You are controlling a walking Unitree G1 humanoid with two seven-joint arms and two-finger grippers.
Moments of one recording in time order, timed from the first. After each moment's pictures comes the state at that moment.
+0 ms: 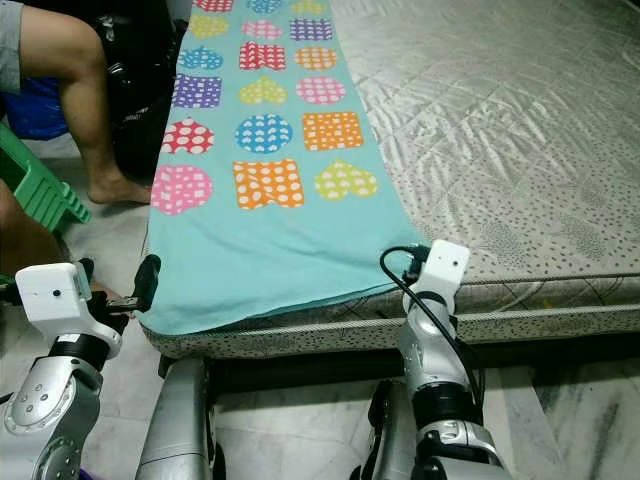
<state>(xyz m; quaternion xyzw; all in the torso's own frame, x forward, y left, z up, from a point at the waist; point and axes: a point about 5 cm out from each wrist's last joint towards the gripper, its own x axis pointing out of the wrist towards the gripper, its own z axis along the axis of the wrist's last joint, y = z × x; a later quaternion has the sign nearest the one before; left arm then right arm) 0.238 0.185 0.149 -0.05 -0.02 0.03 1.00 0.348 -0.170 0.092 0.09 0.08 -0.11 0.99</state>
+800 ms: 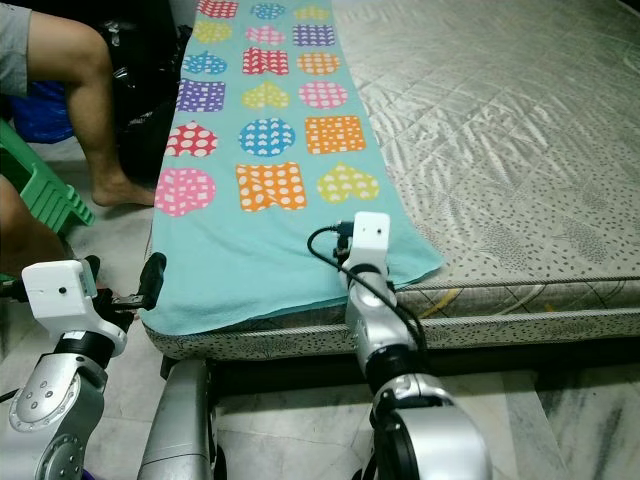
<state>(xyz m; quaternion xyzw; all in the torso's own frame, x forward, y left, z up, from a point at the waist) 0.238 0.182 0.149 -0.05 -0.02 0.02 1.00 0.376 -0.114 0.113 0.01 0.07 -0.02 1.00</state>
